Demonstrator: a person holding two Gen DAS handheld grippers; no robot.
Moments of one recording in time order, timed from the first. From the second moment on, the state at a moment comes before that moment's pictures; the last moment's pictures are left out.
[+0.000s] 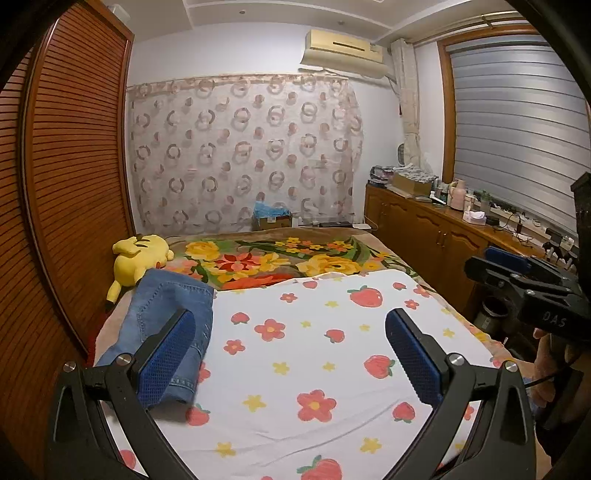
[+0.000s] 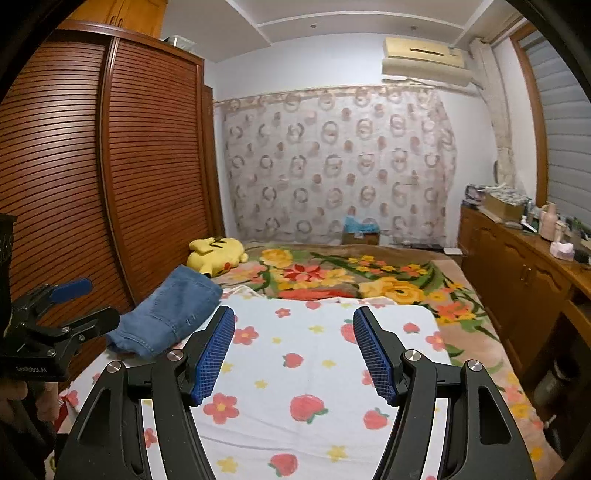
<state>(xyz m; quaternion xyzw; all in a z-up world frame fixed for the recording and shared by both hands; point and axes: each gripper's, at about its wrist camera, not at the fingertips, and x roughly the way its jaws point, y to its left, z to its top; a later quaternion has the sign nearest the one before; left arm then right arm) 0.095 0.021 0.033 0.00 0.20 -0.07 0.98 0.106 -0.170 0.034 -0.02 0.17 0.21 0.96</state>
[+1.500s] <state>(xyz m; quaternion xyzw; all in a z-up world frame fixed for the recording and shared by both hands) 0.089 0.020 0.028 0.00 0.21 -0.05 0.98 0.095 -0.170 0.030 -0.01 0.18 0.20 0.96</state>
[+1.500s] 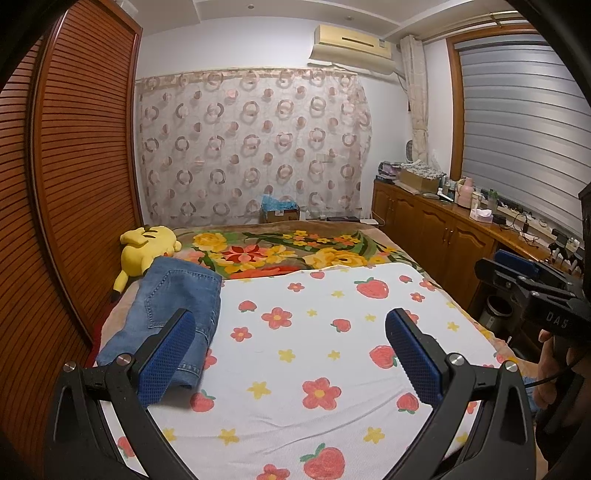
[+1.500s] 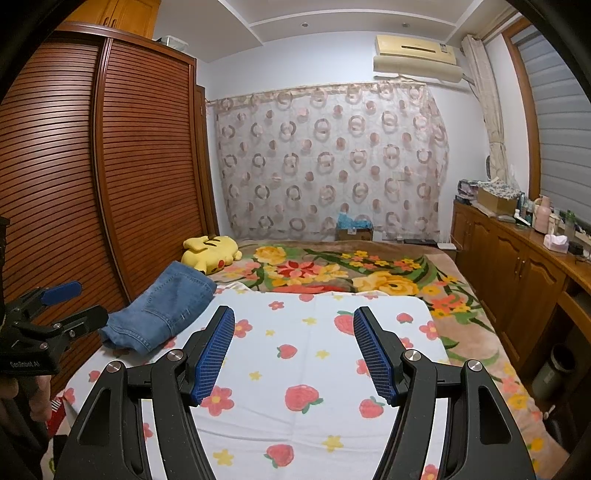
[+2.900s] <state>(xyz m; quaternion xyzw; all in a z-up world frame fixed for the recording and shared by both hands) 0.088 0.023 0.028 0.00 0.21 -0.05 0.98 0.093 -0.175 0.032 -0.02 0.17 0.20 0.96</state>
